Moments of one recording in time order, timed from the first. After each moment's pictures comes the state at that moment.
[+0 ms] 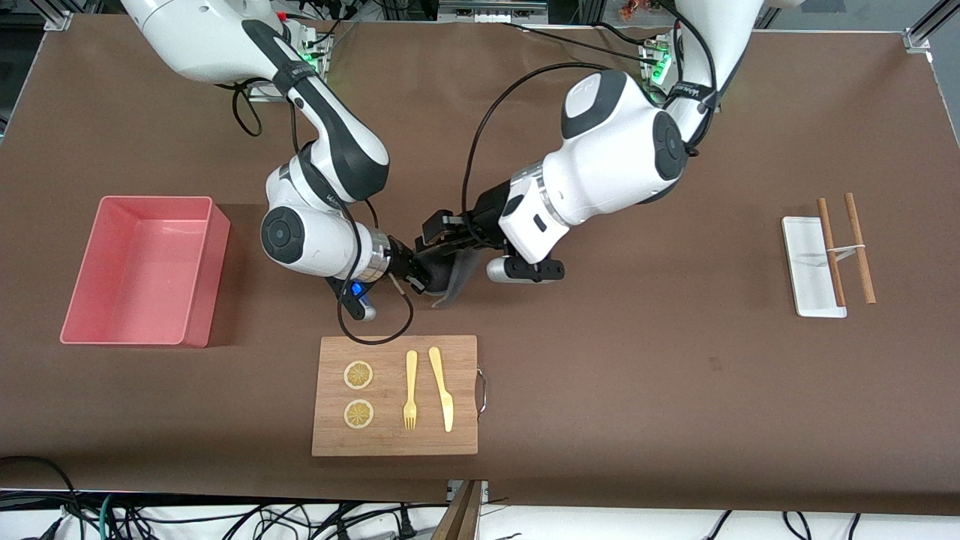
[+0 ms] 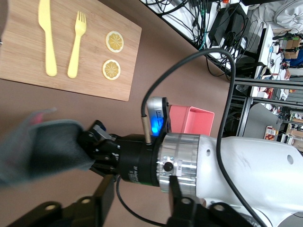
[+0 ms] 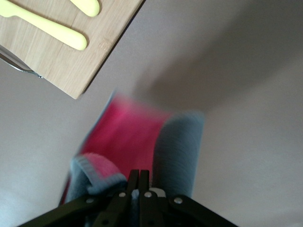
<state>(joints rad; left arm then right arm) -0.44 0.56 -0.21 -1.24 -0.70 2.23 -0.52 0.20 0.63 0.38 -1.50 0.25 2.13 1.22</state>
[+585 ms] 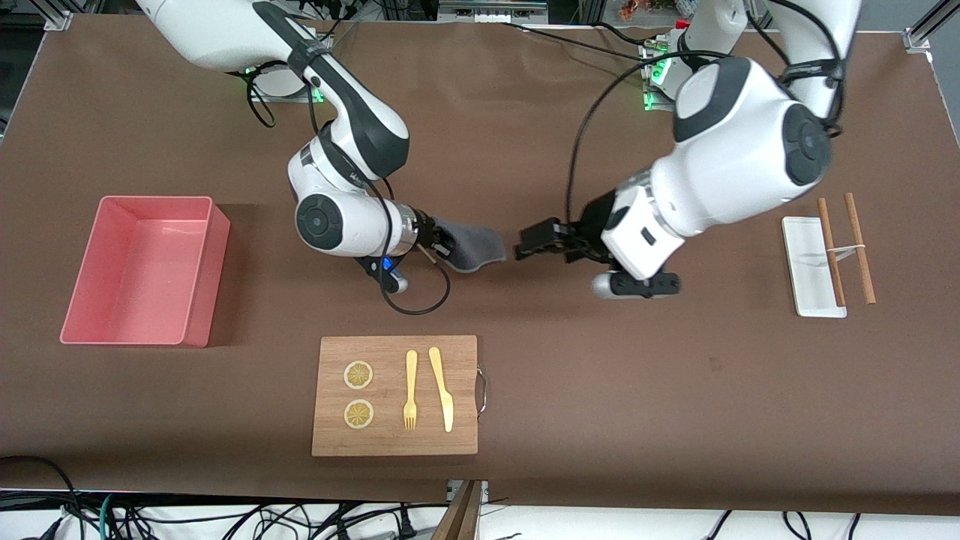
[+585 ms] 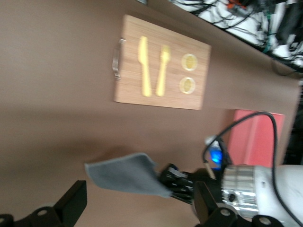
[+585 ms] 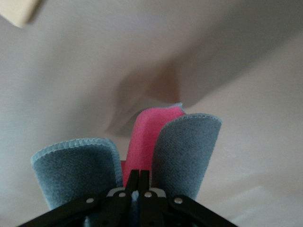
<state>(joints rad) -0.24 0.46 -0.20 -1.24 -0.42 1.88 -0.48 0.21 0.63 0.46 -1.55 0.26 2.03 1.22</state>
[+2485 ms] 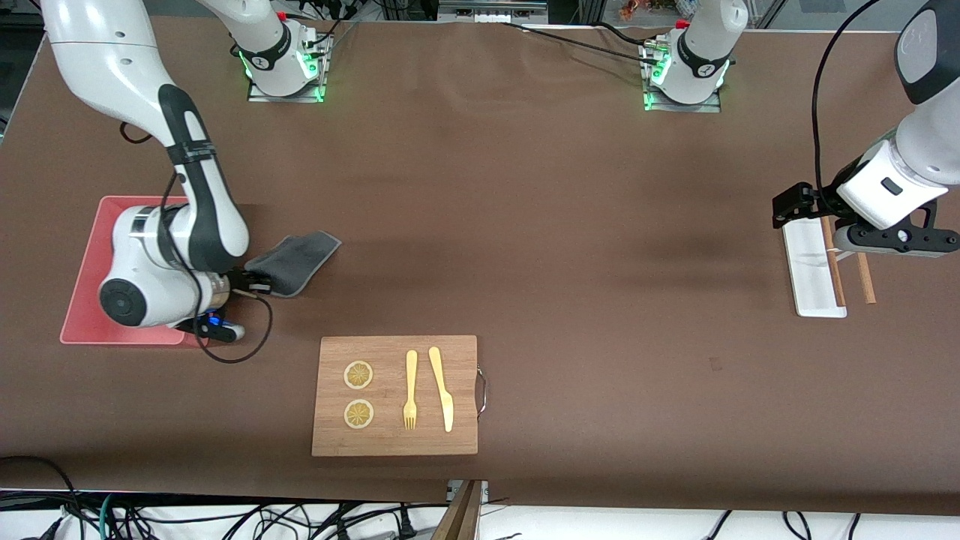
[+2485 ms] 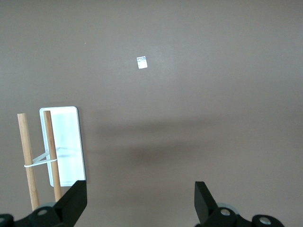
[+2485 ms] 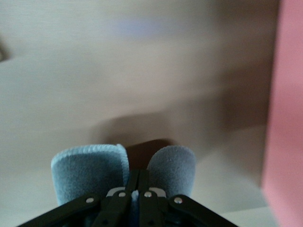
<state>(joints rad) -0.02 0.08 -0.03 -1.66 0.01 1.69 0.01 0.16 0.63 -0.06 -1.60 0.15 1.86 0.31</state>
